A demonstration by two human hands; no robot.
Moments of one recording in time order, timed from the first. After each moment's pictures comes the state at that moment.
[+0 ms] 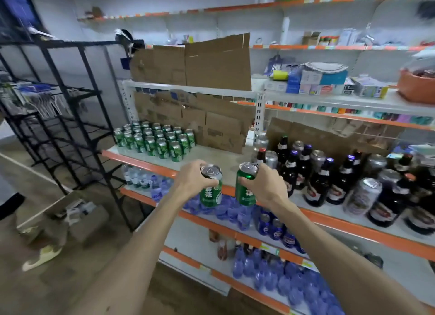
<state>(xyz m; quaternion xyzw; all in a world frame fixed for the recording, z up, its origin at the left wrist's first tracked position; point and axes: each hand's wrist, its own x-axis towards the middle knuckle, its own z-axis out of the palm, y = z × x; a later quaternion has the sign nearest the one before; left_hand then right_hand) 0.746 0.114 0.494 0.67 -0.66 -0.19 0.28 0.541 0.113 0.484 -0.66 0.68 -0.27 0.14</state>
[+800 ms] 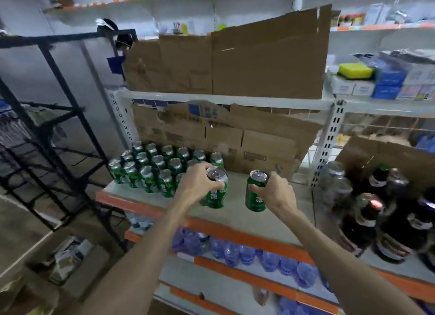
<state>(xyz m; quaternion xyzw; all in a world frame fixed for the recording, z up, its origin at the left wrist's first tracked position) 0.967 -0.217 0.466 0.65 -0.68 -0.23 0.24 0.754 -0.204 0.429 -0.58 0.75 -0.26 0.20</state>
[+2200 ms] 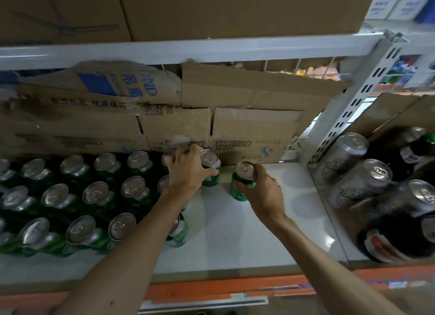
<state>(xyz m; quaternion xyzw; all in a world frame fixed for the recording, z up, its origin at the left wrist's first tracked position) 0.917 -0.486 0.317 0.58 -0.79 -0.15 0.12 0.765 -0.371 0.296 -0.45 0.82 -0.31 0.18</state>
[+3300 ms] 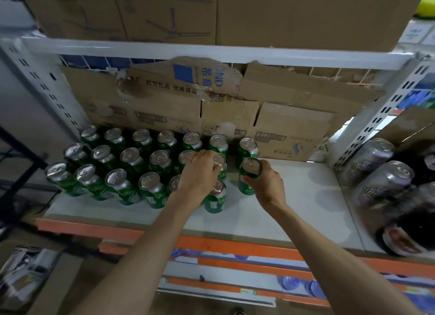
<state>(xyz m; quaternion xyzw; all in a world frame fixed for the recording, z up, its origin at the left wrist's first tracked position) 1.023 -0.398 0.360 0.55 -0.79 -0.17 0.19 0.847 -0.352 0.319 -0.49 0.78 -0.30 0.22</state>
